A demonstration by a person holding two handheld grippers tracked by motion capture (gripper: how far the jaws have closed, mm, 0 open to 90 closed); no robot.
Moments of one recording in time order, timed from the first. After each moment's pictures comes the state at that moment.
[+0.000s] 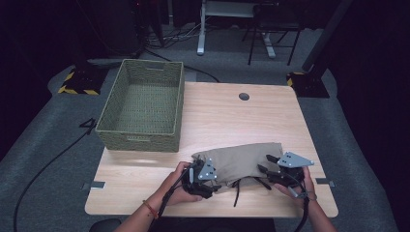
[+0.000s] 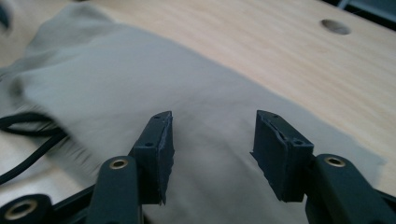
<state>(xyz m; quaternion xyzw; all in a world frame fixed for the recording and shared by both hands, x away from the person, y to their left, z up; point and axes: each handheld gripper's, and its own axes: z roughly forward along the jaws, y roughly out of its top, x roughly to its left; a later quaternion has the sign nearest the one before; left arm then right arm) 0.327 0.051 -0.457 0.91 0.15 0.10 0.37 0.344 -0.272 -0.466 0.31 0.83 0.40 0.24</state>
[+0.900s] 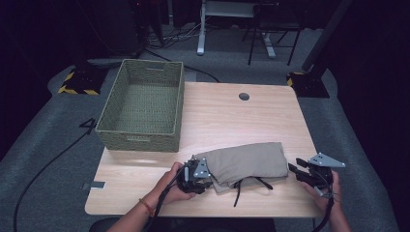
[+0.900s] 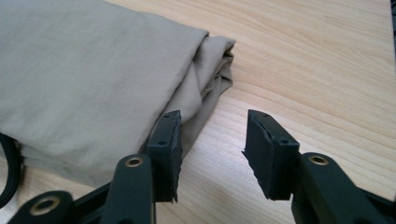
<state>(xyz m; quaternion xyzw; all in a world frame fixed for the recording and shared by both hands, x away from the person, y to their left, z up) 0.334 0.074 -0.477 0.92 0.18 0.10 0.34 0.344 -0.362 -0.477 0.44 0.78 0.36 0.25</state>
